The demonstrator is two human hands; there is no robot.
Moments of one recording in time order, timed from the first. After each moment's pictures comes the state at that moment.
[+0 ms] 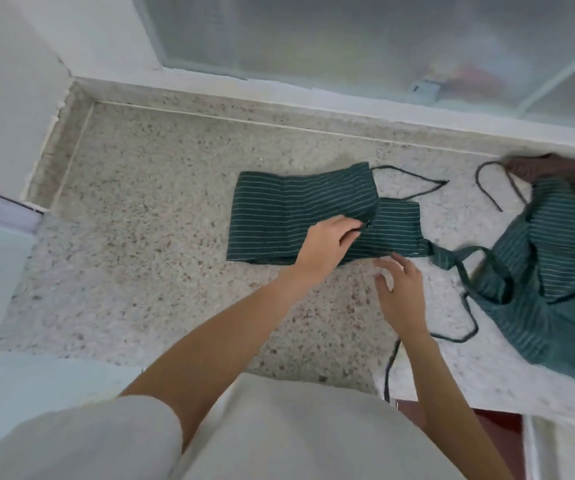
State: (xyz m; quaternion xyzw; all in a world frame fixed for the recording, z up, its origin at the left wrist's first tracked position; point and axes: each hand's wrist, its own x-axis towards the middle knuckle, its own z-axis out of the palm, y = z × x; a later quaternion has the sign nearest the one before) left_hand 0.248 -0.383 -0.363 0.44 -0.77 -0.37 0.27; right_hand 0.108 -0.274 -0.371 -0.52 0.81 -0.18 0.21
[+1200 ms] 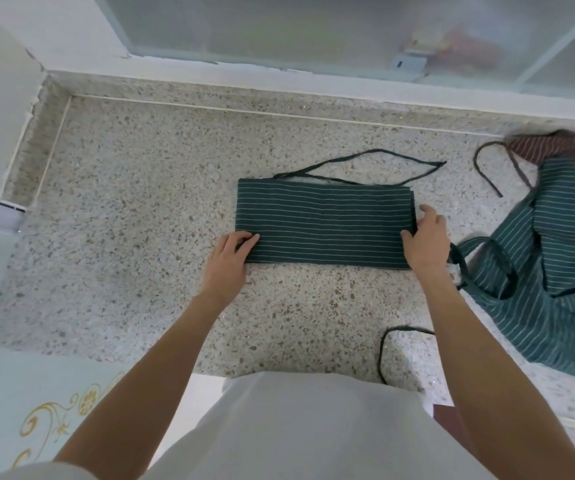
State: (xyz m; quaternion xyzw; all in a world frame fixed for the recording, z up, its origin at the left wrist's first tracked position) left_hand 0.357 -0.355 -0.432 0.54 -0.82 -0.18 0.08; right_hand 0.007 -0.338 -0.397 -0.44 0.87 -0.11 0.19
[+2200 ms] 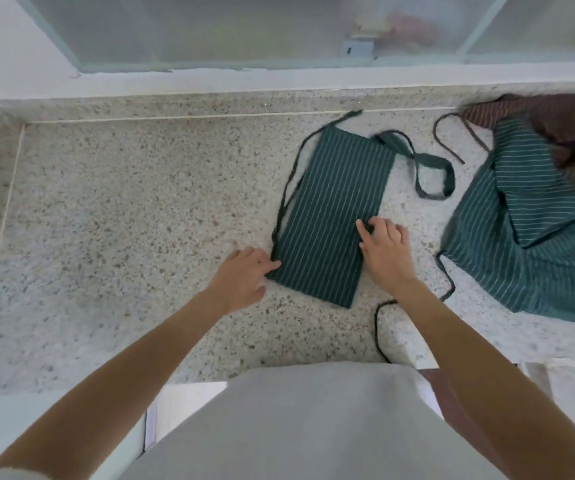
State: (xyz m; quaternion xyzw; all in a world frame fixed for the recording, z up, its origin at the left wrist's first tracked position) left_hand 0.331 -0.358 -0.408 0.33 -0.92 -0.21 -0.09; right_hand 0.038 -0.282 -0.416 -0.65 0.75 0.07 0.04
